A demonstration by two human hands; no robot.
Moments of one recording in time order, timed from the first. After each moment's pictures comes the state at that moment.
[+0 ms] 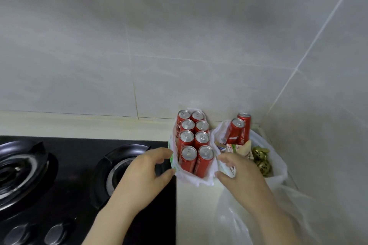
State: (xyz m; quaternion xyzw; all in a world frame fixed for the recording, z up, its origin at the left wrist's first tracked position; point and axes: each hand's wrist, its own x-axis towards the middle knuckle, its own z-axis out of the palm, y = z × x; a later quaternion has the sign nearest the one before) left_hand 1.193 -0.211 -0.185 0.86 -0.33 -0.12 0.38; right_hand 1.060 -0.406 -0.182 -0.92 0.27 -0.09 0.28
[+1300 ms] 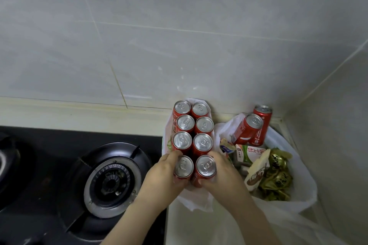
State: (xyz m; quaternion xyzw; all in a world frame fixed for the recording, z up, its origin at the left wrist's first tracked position) left_hand 1.242 -0.333 -0.286 0.89 -0.28 -0.19 0.31; right_hand 1.153 -0.482 -0.301 -0.88 0.29 0.00 0.37
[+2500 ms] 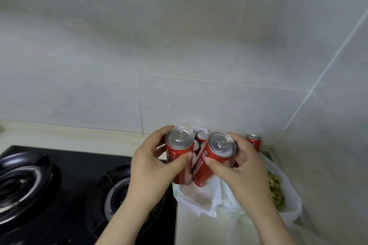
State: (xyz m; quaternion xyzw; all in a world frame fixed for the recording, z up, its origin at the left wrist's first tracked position) left_hand 1.206 -0.267 -0.139 0.72 -0.21 -0.02 0.66; right_hand 1.112 -0.419 -0.131 -0.79 0.20 -0.29 0.51
